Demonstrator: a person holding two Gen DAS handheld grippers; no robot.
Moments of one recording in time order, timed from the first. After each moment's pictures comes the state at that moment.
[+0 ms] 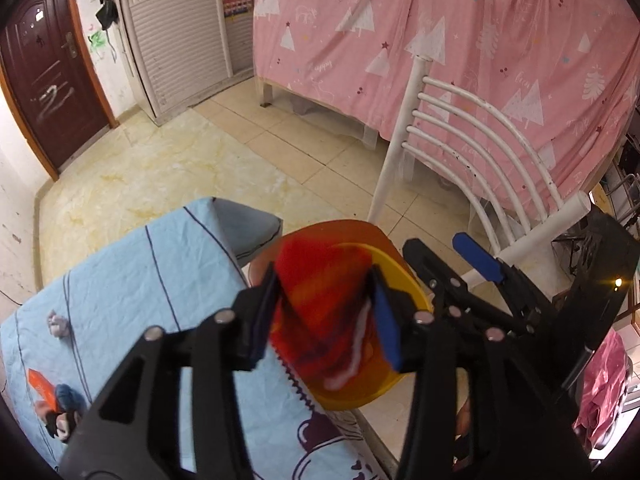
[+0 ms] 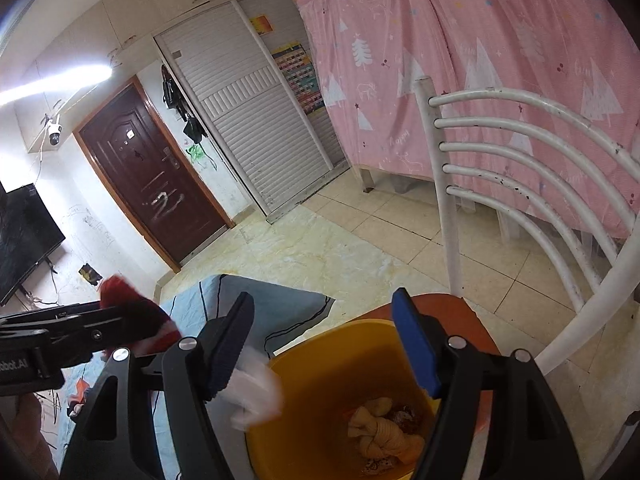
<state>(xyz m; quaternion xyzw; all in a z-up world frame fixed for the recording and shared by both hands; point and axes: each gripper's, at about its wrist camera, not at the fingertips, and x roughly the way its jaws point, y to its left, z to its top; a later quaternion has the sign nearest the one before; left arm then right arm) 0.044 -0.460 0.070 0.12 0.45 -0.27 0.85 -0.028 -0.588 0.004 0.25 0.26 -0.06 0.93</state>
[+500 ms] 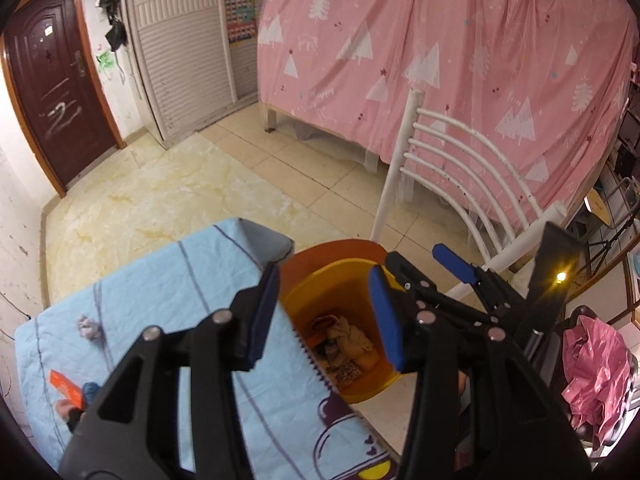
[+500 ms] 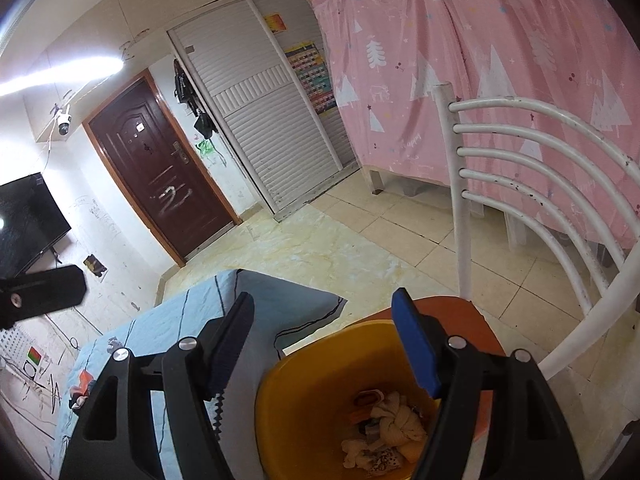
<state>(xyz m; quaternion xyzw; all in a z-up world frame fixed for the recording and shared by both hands) 0.022 -0.424 0.117 0.12 0.40 -0.27 0.87 -0.025 -0.570 0.013 0.23 0.26 -0.04 0.94</state>
